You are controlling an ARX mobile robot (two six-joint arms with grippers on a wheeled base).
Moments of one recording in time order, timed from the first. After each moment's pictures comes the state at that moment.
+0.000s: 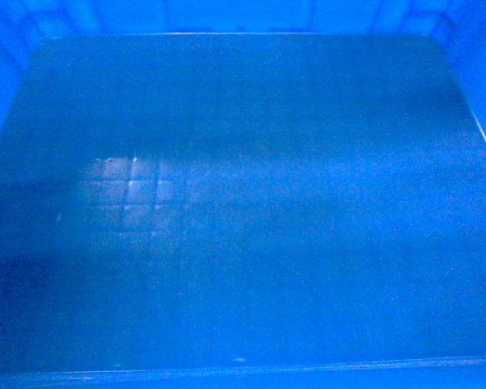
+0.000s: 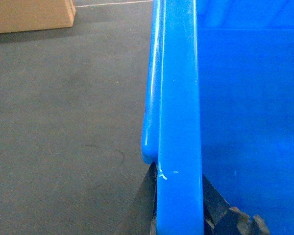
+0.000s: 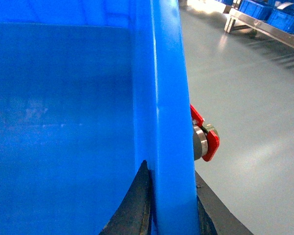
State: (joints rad) left arm -0.49 0.56 0.43 -0.11 -0.61 -0.13; right arm 0.53 0.72 0.50 -0.07 0.61 0.12
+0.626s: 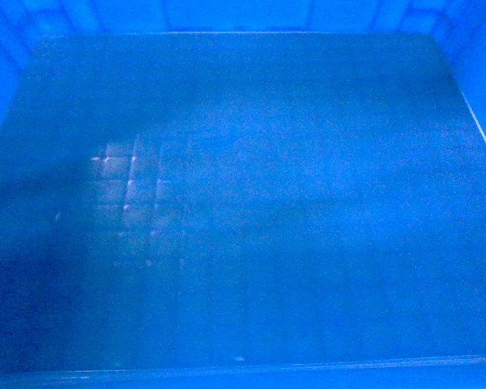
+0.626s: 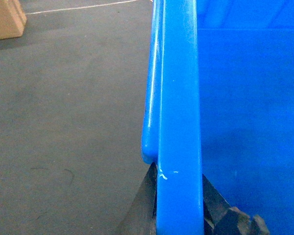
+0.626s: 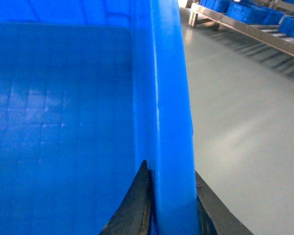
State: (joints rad) left arm -0.49 0.56 0.43 -0.11 -0.61 -0.13; right arm 0.53 0.72 0.50 -0.07 0.61 0.12
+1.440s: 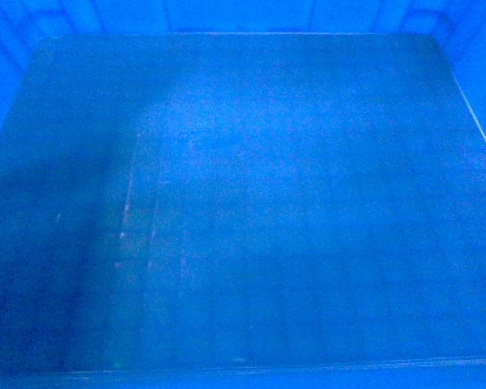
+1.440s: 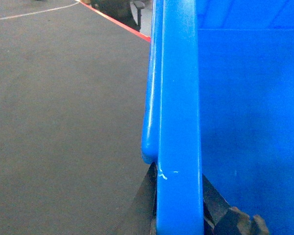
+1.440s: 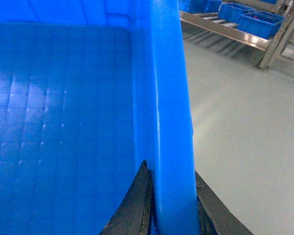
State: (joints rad) left arm -0.49 0.56 0.43 -0.11 -0.61 -0.13; right arm 0.53 0.72 0.50 -0.07 0.61 0.12
